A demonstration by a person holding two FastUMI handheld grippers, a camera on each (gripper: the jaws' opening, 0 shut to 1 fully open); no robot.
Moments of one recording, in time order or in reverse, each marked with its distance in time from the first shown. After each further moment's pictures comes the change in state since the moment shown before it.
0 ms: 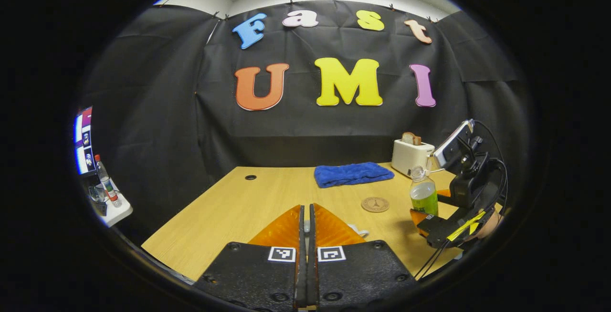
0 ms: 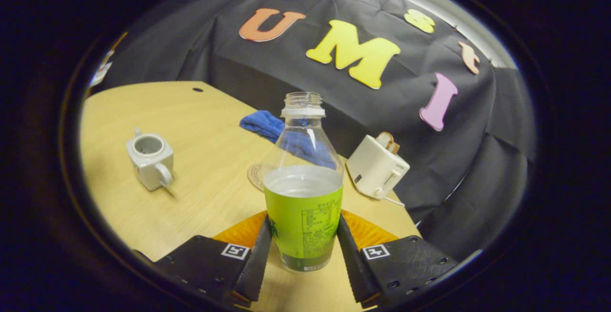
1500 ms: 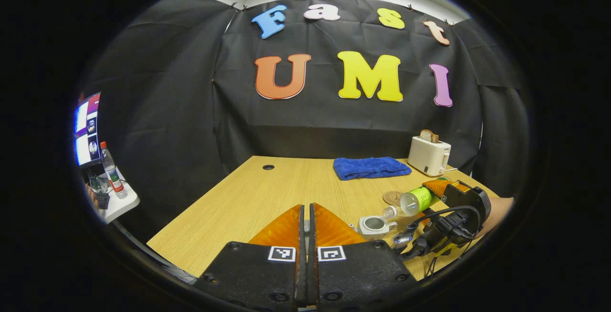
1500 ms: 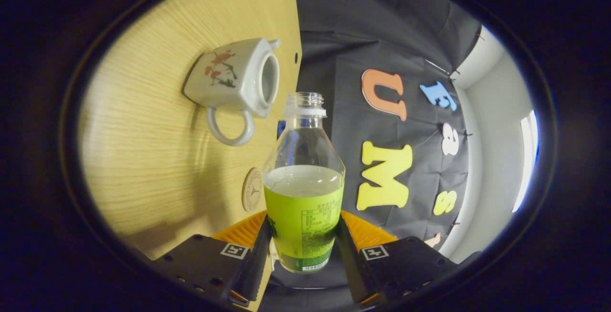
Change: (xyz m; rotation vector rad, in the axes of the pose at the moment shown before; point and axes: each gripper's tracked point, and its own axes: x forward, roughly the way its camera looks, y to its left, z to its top) left arm 0.002 0.045 -0.016 -0.047 0.043 0.034; right arm 0.002 0.044 0.073 -1.044 -0.289 -0.299
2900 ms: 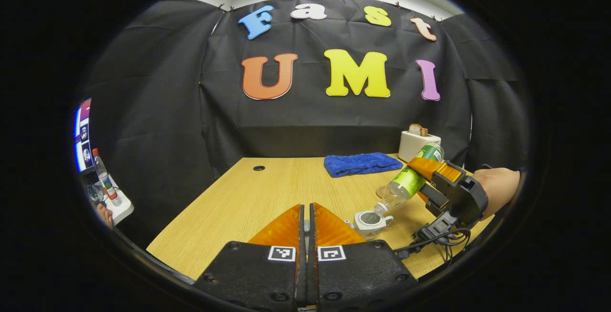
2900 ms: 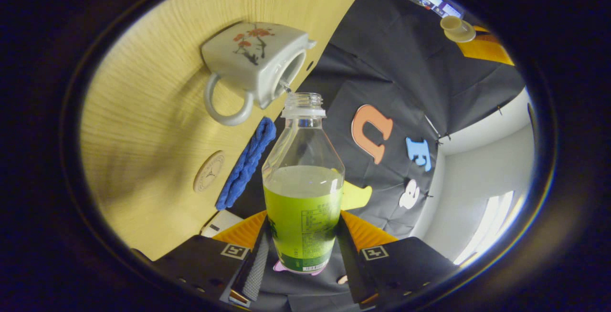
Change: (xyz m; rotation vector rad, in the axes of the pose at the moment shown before) left arm -0.001 -0.014 -0.006 0.052 -0.002 -0.079; right arm 0.006 -0.042 0.017 -0.386 -0.089 -0.218
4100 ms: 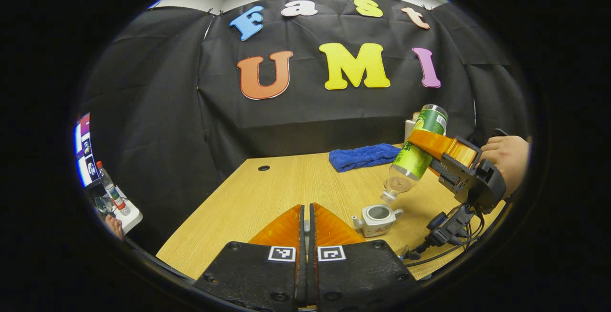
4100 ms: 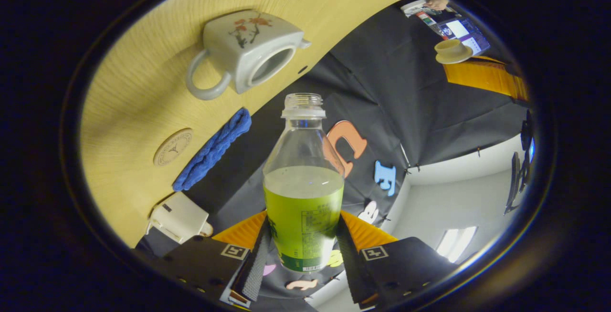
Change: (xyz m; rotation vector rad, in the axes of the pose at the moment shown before) left arm 0.008 0.003 -0.007 0.077 0.018 0.039; right arm 0.006 -0.049 0.005 -0.197 -0.056 -0.181
